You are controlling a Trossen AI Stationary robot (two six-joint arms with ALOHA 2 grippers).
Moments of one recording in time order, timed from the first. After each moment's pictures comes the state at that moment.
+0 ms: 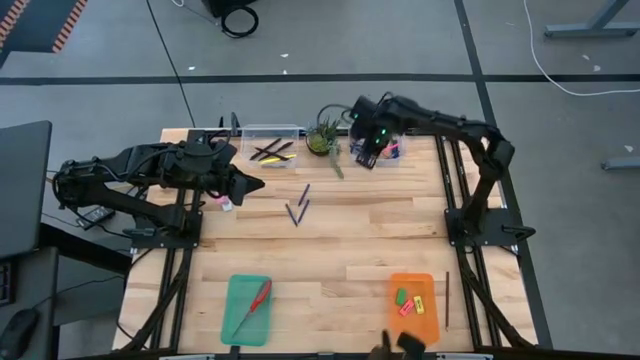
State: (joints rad) left arm -0.04 1.02 1.31 -0.81 -0.19 -0.92; right arm -0.60 1.76 1.53 -1.08 0.02 -0.06
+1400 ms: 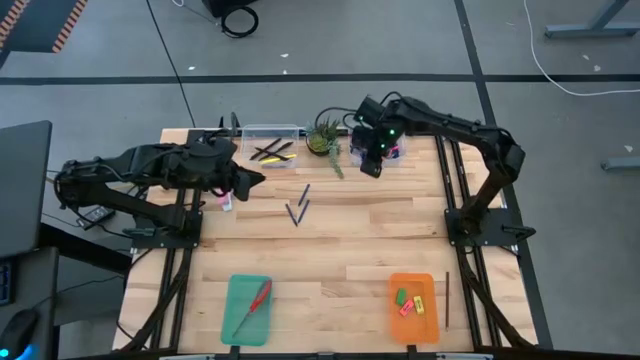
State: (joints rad) left arm -0.03 1.03 1.31 -0.84 -0.30 -0.93; right arm -0.52 1.67 1.53 -1.14 -0.24 -0.12
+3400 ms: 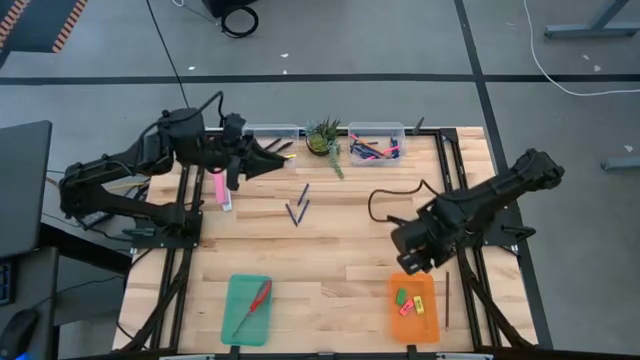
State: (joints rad) left arm 0.19 1.07 1.31 -0.30 0.25 -0.59; right arm 0.43 1.37 1.21 -1.33 -0.45 1.60
